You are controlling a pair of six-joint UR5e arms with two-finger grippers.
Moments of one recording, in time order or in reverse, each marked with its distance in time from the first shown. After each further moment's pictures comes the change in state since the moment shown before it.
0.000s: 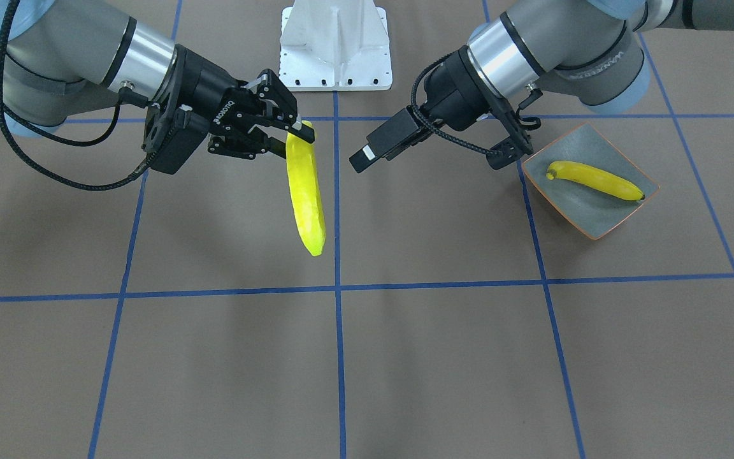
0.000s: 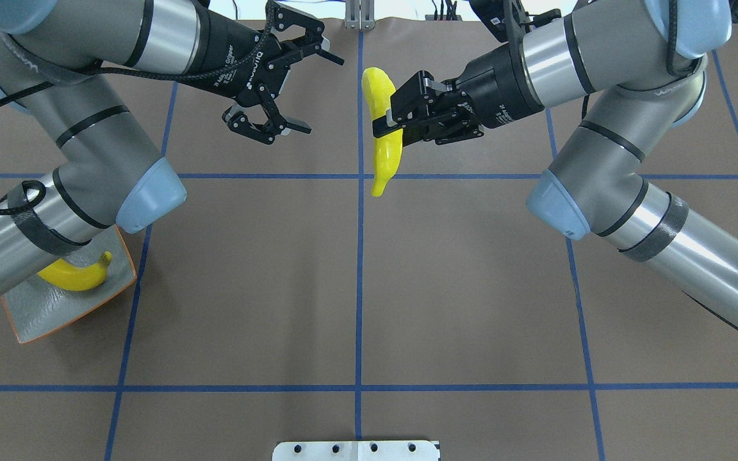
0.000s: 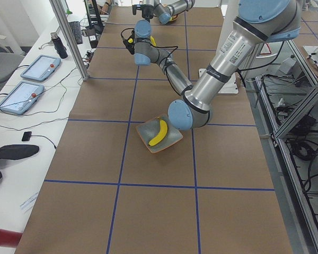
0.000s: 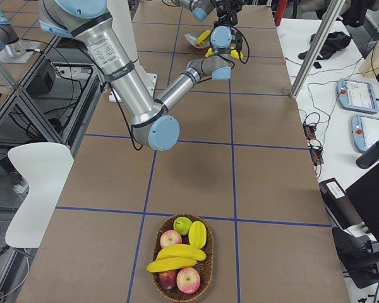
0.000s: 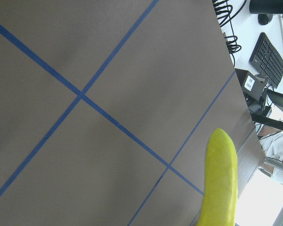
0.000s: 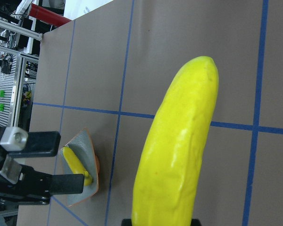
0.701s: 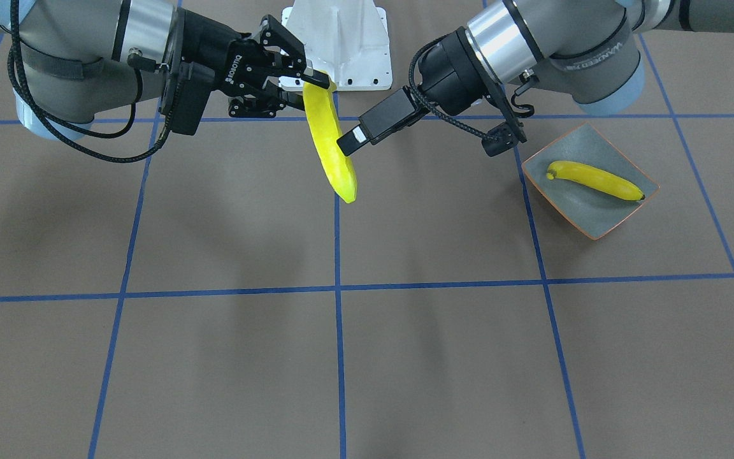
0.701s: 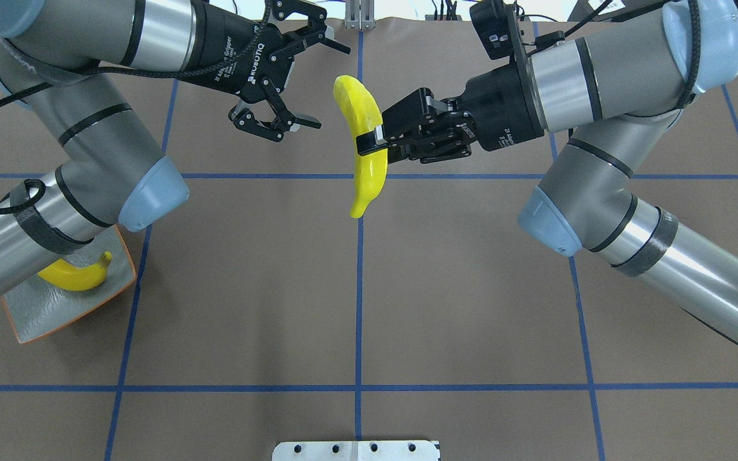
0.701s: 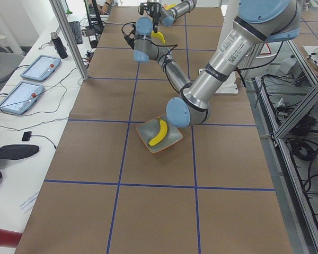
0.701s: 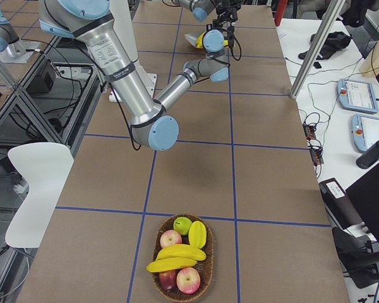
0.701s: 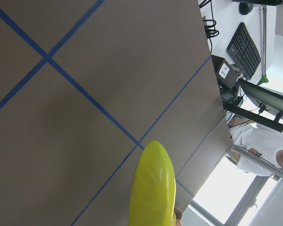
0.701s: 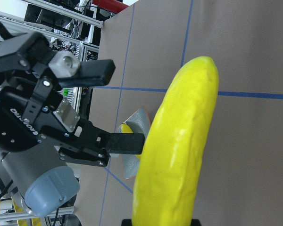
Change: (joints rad) left arm 0.001 -0.007 0.003 -0.080 0.008 -0.099; right arm -0.037 -0.004 0.005 0.223 -0.019 0.111
